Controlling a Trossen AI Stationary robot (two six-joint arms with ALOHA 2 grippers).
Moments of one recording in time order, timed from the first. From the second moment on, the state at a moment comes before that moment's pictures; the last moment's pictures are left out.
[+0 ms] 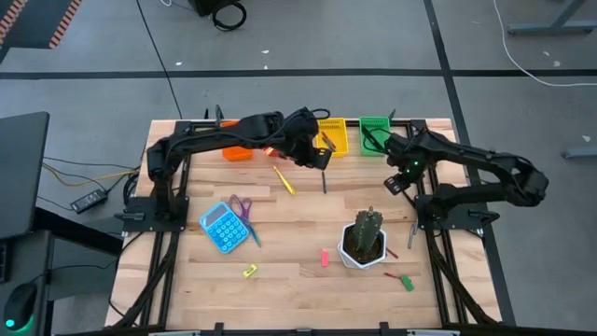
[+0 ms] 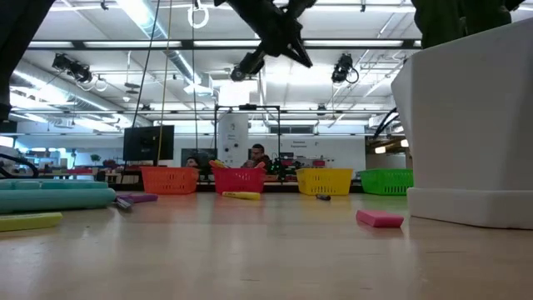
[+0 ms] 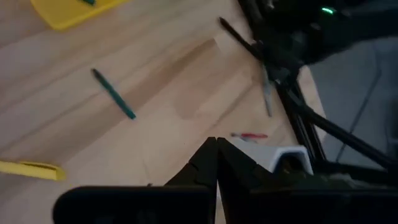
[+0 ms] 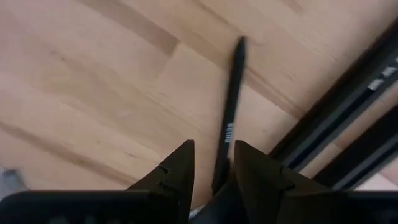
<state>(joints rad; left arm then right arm) 0.24 1.91 1.86 -0.75 0.19 -0.87 -0.67 1.09 0.67 -1.17 -0.03 0.36</state>
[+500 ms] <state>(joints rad) 0.29 1.76 1.86 -0.82 0.32 -0.66 -0.68 1.29 0.66 -1.11 0.03 0.44</state>
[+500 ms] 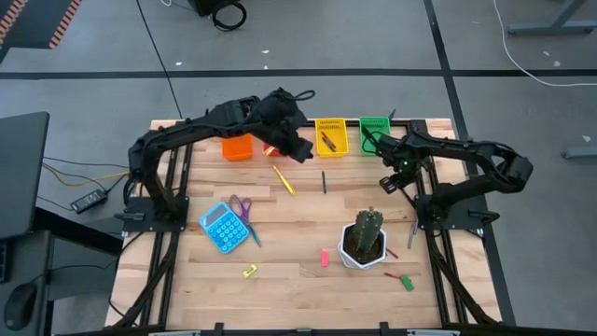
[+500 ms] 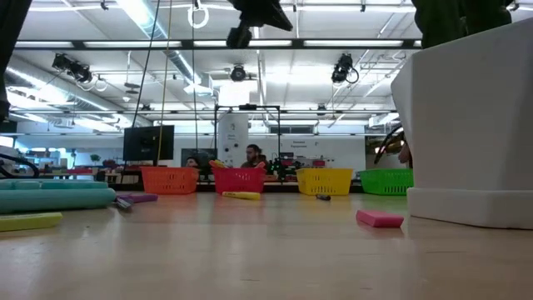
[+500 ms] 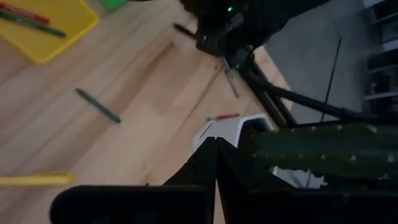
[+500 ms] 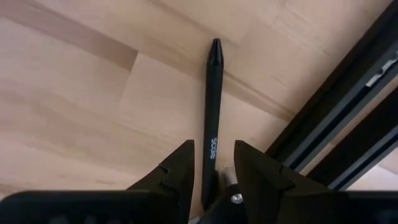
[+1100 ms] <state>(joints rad) 0.30 1.72 1.86 -1.06 0.29 -0.51 -0.69 1.48 0.66 -1.02 0.03 0.42</state>
